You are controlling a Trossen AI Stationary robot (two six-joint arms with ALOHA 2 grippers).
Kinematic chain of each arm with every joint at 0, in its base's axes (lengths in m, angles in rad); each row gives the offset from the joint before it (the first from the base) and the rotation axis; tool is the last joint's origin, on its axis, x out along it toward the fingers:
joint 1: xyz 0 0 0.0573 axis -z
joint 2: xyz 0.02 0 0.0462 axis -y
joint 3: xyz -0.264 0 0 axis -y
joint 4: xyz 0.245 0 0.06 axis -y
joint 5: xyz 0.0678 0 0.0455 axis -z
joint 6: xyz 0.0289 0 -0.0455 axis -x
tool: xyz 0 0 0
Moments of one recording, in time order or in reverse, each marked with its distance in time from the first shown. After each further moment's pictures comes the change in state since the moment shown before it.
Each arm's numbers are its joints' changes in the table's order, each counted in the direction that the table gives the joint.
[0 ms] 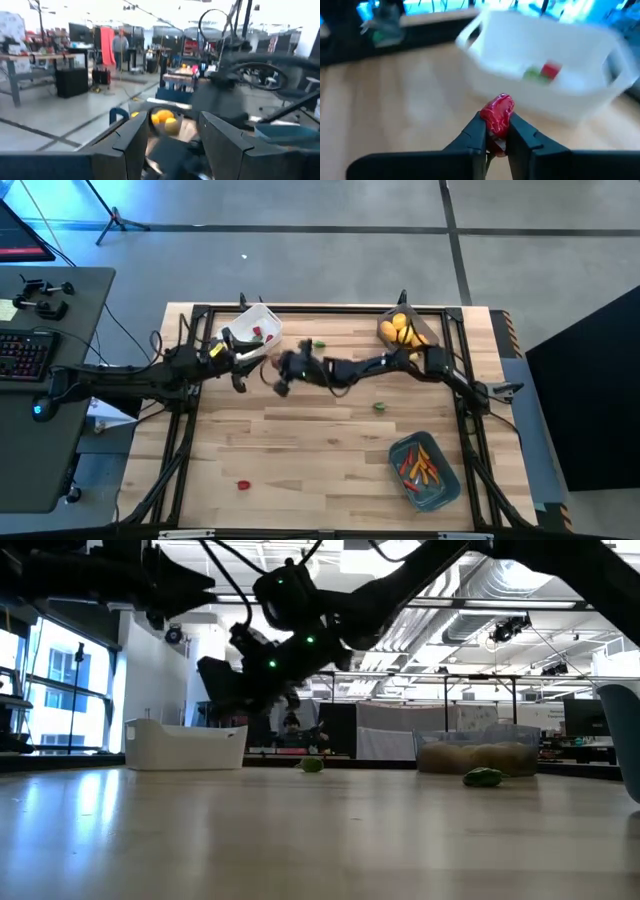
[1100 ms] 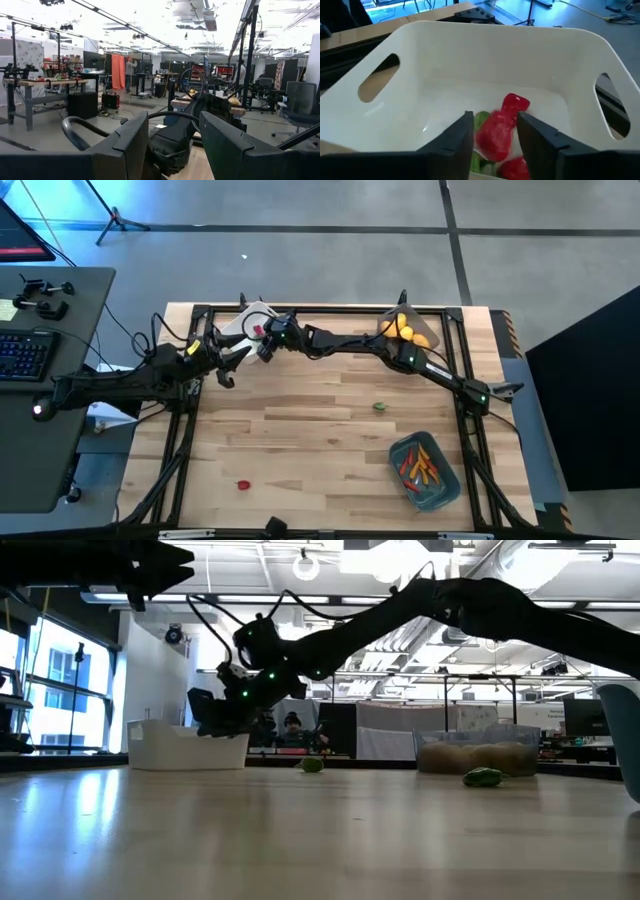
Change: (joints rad) left arm 0.000 0.201 0.000 -0.062 -0.050 -0.042; right arm 0.203 -0.377 0.645 -0.272 -0.153 -0.023
